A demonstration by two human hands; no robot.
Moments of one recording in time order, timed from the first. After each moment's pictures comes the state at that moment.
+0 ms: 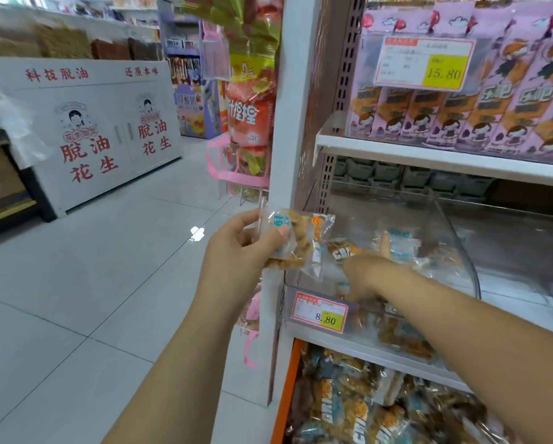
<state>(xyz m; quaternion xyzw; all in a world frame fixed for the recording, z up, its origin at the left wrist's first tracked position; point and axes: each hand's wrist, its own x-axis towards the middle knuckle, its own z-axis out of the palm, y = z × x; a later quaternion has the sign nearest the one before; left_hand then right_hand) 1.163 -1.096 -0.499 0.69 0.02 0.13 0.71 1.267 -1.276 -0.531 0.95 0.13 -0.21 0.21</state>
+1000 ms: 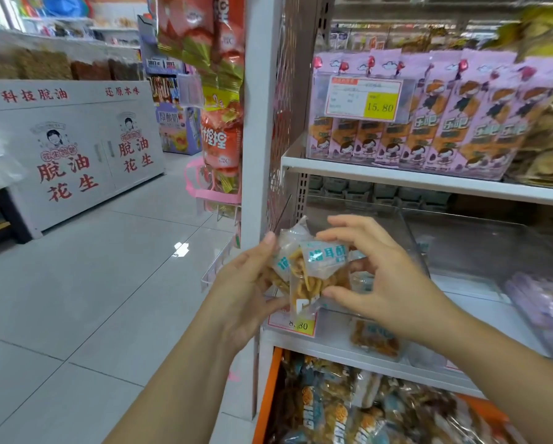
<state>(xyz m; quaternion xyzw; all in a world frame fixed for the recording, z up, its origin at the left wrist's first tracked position) 1.147 -1.129 -0.492 0.50 0.04 -0.06 0.86 1.156 -1.320 -0.472 0.86 0.33 0.13 -0.36</state>
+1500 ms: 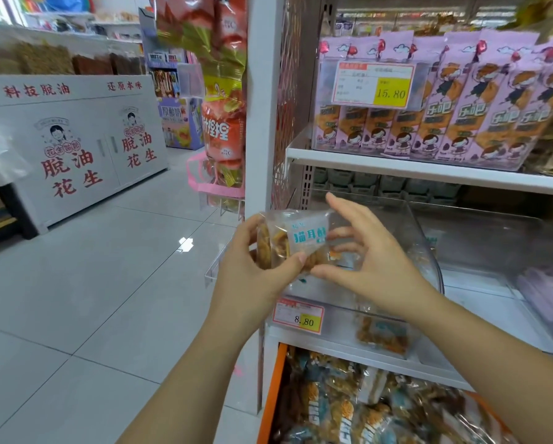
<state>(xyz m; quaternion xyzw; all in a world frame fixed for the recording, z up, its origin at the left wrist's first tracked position) 1.151 -1.129 -0.501 0.72 -0.05 0.15 0.68 1.184 -1.306 -0.485 0.84 0.29 0.14 -0.43</state>
